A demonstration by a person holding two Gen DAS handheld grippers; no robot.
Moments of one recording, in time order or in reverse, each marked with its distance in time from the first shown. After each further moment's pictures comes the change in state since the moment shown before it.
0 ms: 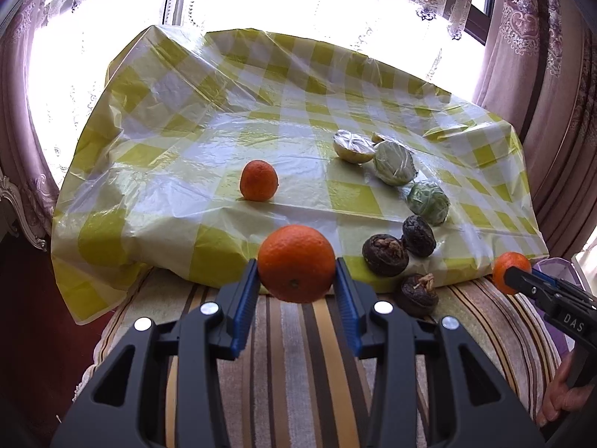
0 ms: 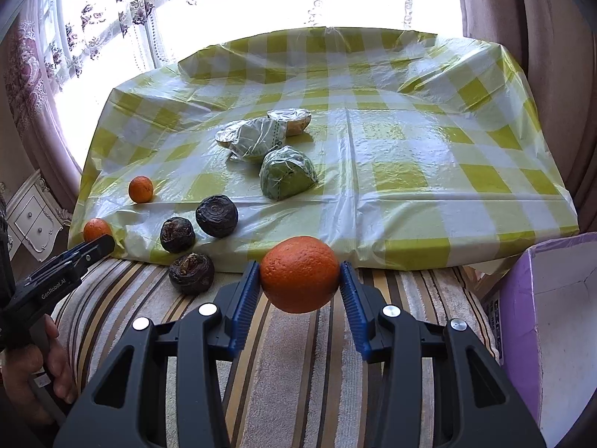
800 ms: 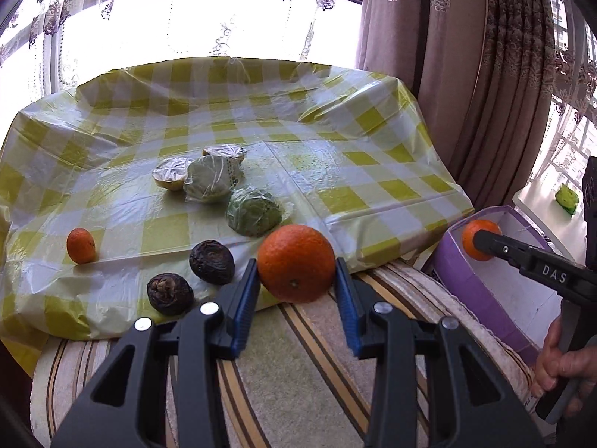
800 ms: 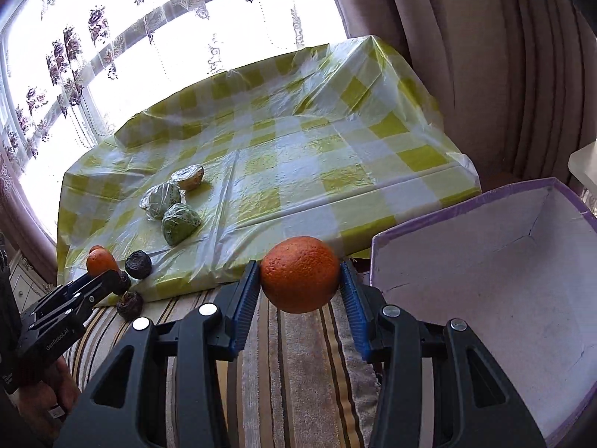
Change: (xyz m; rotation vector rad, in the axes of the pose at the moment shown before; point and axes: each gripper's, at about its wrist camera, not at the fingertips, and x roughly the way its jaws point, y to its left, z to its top) left arm 0.002 -0.164 0.004 0.298 0.014 -0.254; right arm -0.071 -0.129 -0.016 0.268 -0.092 -0.132
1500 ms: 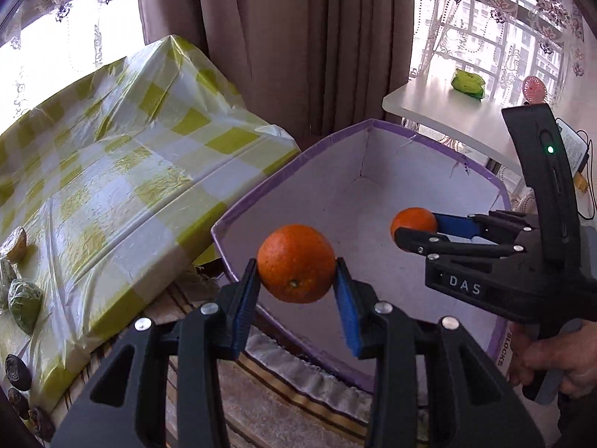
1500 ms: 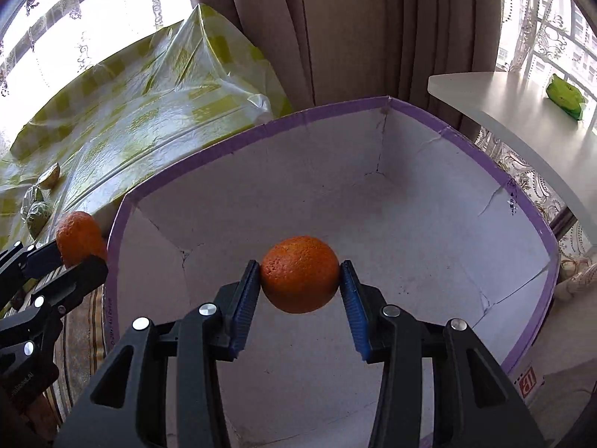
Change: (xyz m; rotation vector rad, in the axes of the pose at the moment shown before) left arm 0.087 -0.227 -0.001 0.436 0.164 -0.335; right arm -0.008 -0.148 -0.035 0.123 0.132 -0.372
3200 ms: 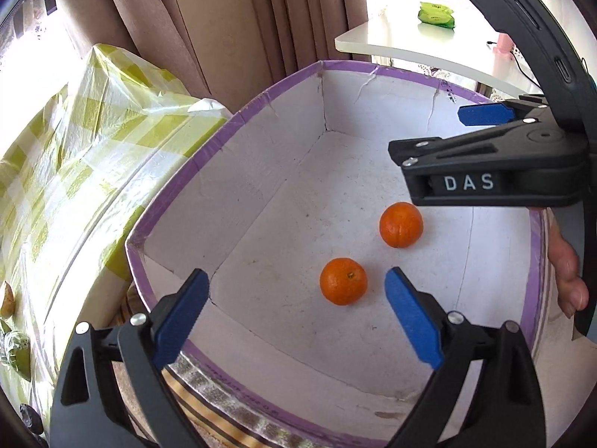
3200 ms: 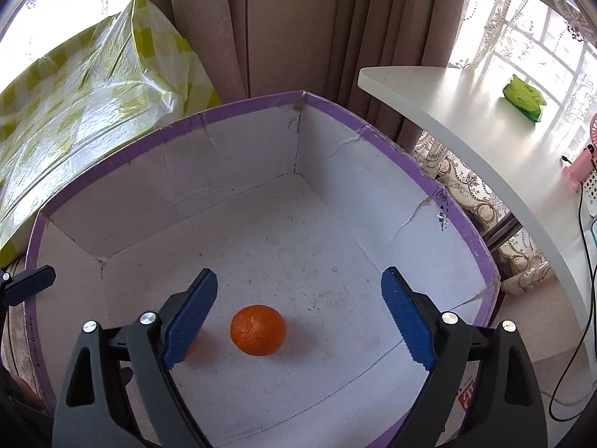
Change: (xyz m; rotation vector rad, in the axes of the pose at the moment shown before) left arm 0.045 -0.038 -0.008 0.182 0.099 0.025; right arm 0.005 -0.050 0.028 0.037 -0.018 -0.239
